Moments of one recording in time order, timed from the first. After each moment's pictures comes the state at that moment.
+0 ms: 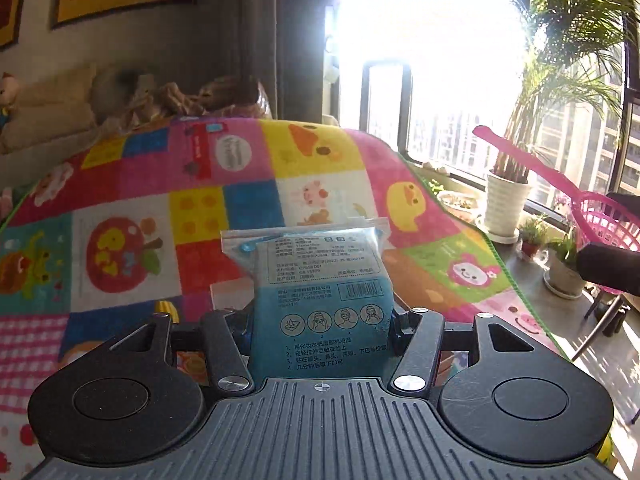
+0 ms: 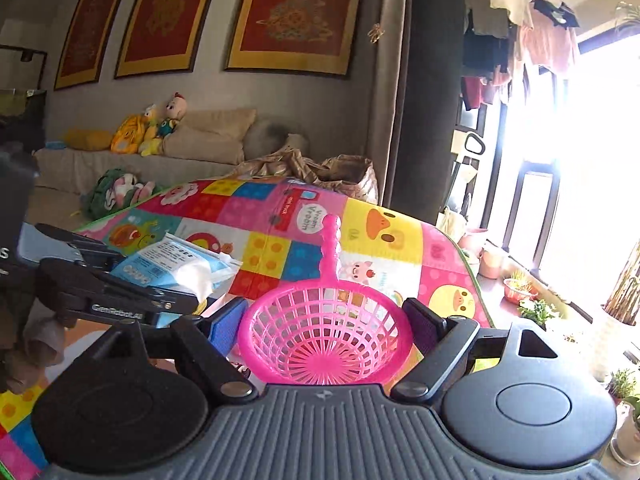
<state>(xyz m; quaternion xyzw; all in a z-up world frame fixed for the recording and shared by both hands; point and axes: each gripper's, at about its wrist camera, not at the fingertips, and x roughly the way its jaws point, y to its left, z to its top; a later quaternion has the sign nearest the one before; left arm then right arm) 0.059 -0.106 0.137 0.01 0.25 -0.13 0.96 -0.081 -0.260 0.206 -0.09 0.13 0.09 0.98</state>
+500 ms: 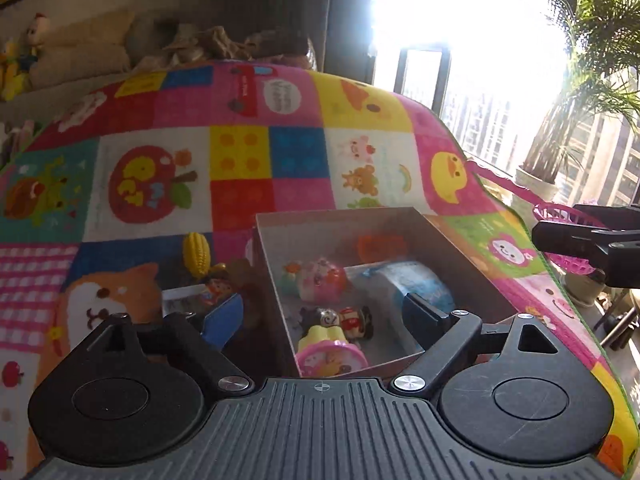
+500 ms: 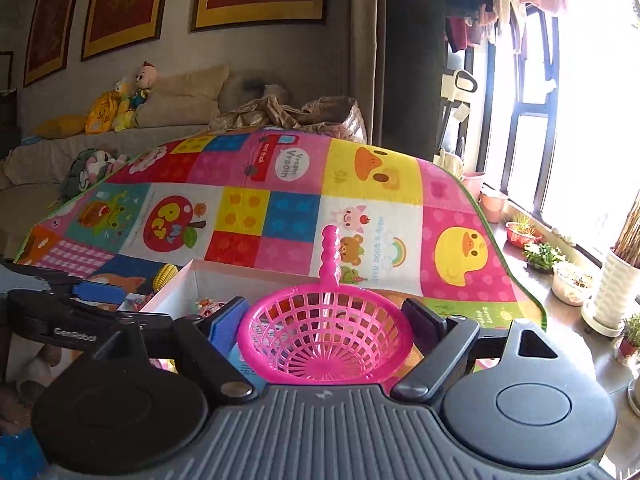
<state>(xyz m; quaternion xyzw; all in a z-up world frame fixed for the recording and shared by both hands) 0.044 -0.044 0.084 -0.03 0.28 -0.08 0.96 0.003 -0.262 0.154 -0.04 0.21 0.09 0.97</state>
